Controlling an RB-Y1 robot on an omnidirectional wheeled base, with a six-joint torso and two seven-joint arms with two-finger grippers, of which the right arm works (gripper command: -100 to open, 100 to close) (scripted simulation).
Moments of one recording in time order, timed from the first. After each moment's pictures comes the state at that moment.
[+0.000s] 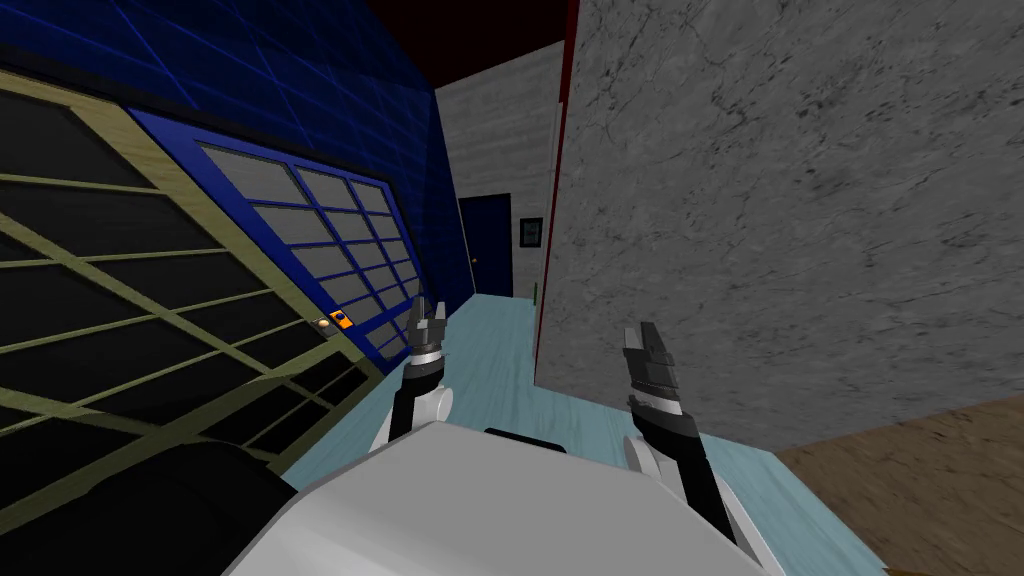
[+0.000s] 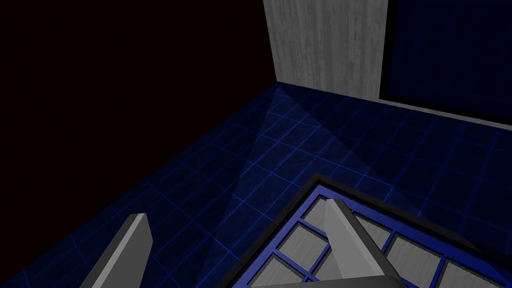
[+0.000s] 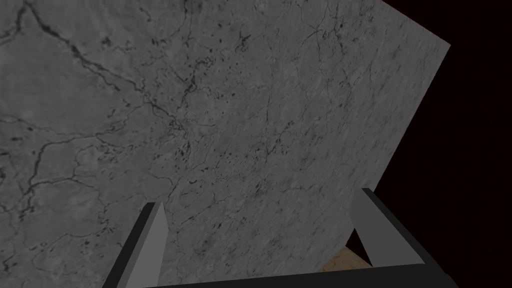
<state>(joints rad) 0.48 -0.07 -0.04 -2.11 0.02 -0.61 0.12</state>
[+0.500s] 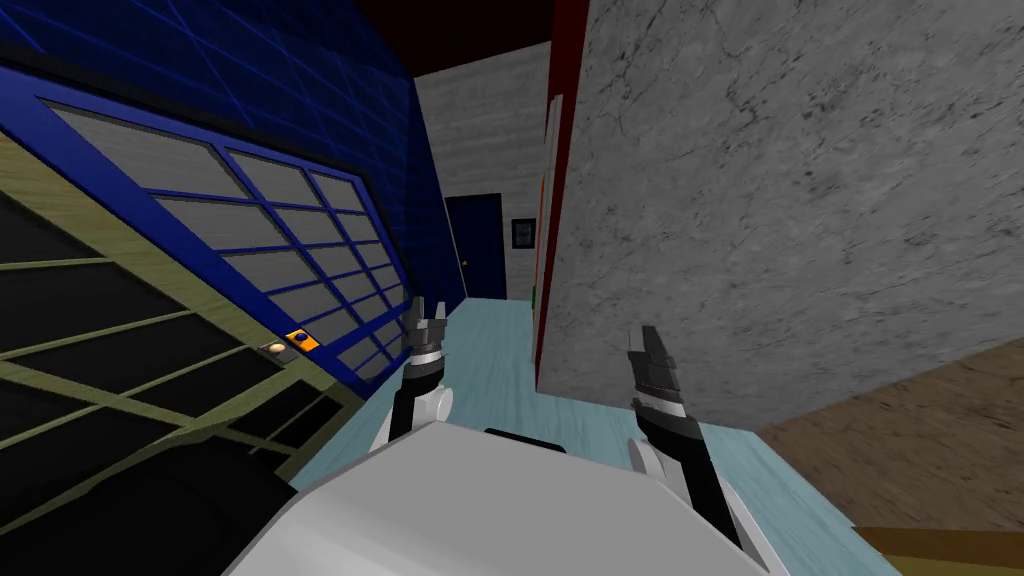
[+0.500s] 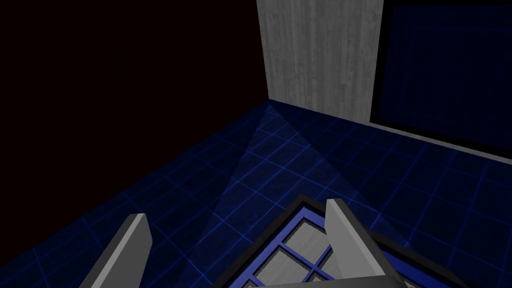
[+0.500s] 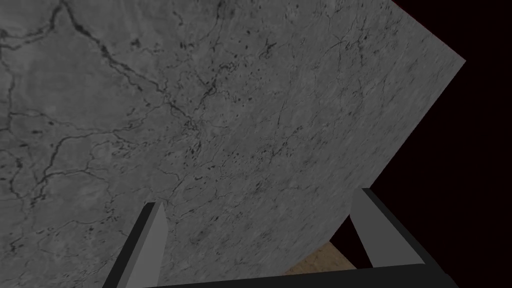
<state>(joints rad) 0.47 -0.09 -0.07 -2.06 0.00 -0.62 0.16</state>
